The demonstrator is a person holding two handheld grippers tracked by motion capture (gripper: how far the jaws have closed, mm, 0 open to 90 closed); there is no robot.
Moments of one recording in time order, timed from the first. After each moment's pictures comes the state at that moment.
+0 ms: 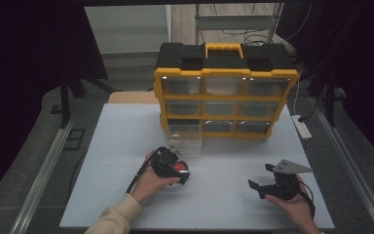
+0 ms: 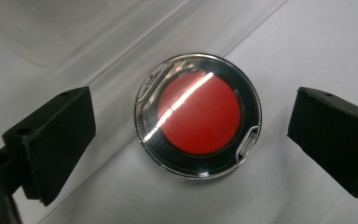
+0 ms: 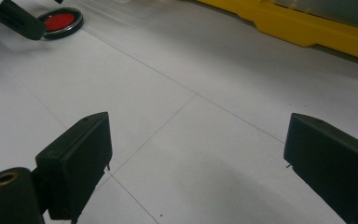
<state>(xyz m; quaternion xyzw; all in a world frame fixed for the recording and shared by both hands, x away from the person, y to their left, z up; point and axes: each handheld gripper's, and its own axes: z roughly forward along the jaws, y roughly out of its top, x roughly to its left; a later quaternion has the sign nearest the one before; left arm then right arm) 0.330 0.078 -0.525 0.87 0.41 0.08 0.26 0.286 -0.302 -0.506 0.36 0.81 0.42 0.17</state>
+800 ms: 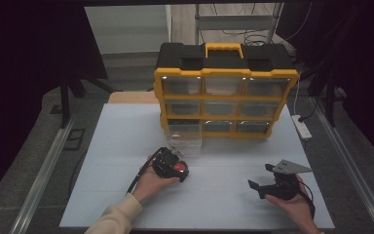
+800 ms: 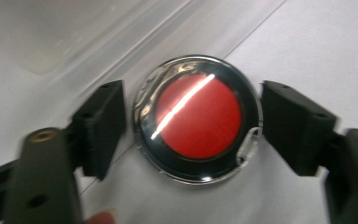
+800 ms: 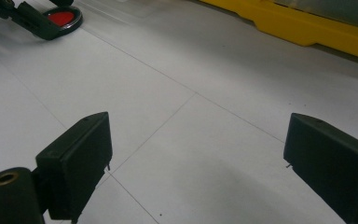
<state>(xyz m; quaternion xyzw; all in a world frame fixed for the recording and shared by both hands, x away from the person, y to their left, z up) 0.329 0.076 -0.526 0.87 0.39 0.09 0.27 0.286 -0.302 -0.507 0.36 0.81 0.42 0.17</state>
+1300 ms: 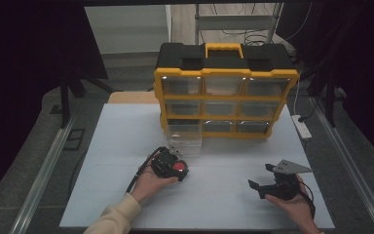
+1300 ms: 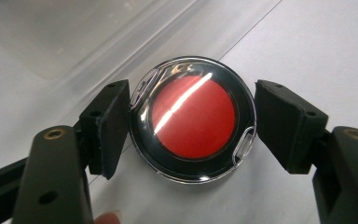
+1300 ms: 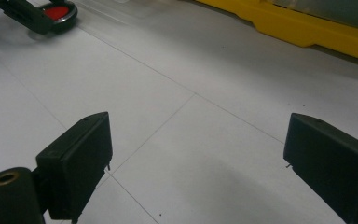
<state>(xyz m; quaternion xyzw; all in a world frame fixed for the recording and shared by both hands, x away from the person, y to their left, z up) 0.324 0.081 -0.517 0.87 0.39 0.09 0.28 0.286 -0.302 -0.506 0.36 0.81 0.42 0.17</state>
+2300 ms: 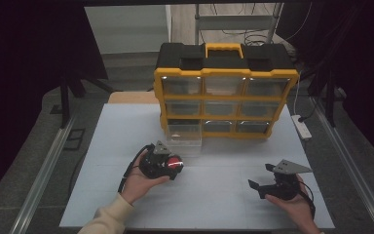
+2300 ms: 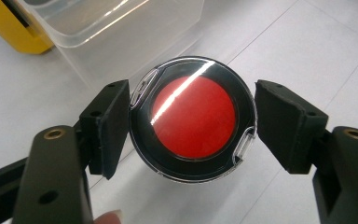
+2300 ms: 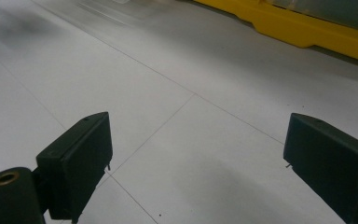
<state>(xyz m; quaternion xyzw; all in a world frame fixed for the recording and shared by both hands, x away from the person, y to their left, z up) 0.302 0.107 -0.480 0.85 0.39 0.11 0.35 0.286 -0.302 -0.506 0.36 0.81 0.42 0.17</state>
